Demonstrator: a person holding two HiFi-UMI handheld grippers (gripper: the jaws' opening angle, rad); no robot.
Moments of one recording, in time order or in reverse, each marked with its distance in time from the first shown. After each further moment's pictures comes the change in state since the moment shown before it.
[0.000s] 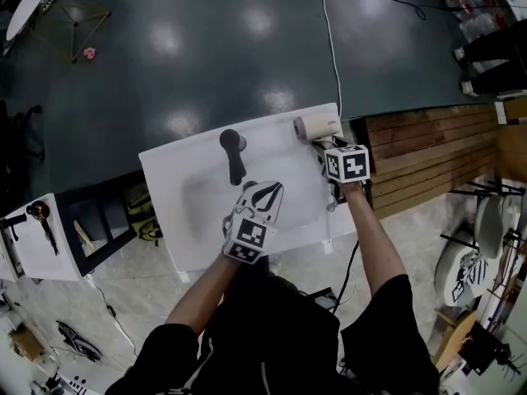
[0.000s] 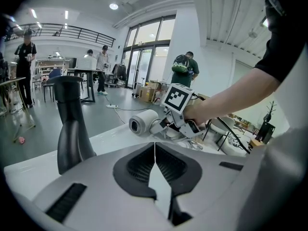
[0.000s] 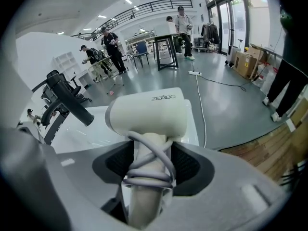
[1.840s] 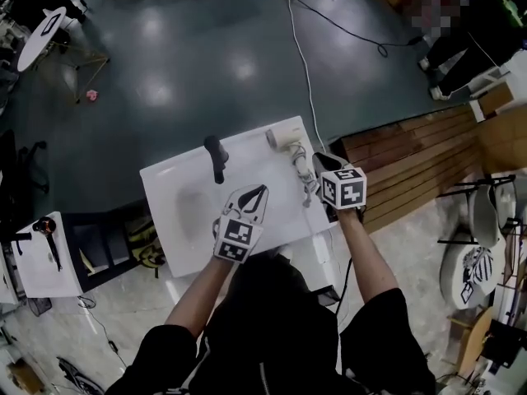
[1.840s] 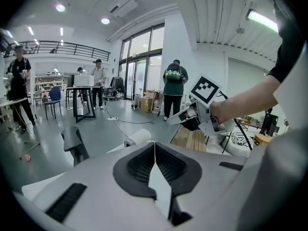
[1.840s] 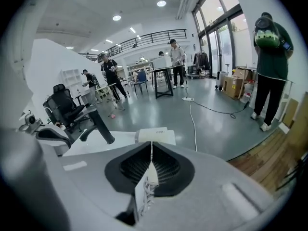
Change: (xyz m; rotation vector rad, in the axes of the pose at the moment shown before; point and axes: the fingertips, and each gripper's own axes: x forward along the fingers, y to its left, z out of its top) left arm -0.044 -0.039 0.054 0.100 -0.108 0.042; right arm -0.155 0.019 0.013 -0.008 -0.318 -0.049
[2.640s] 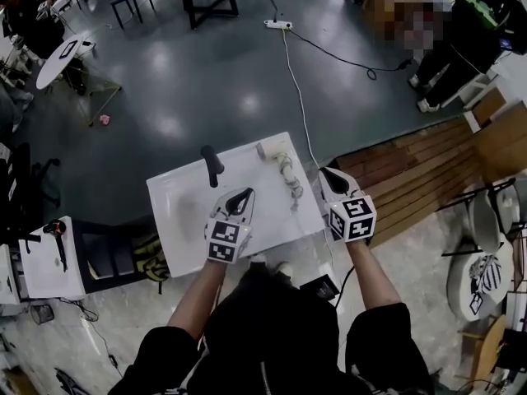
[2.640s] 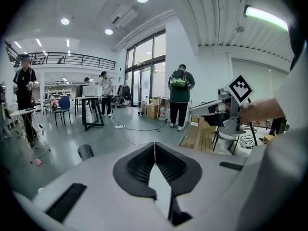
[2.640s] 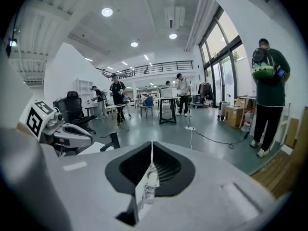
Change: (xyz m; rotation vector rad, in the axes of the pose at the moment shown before) left arm -0.041 -0.018 0.047 0.019 -0.090 0.111; right arm -0.140 0.013 0.035 -0.139 -0.323 0.023
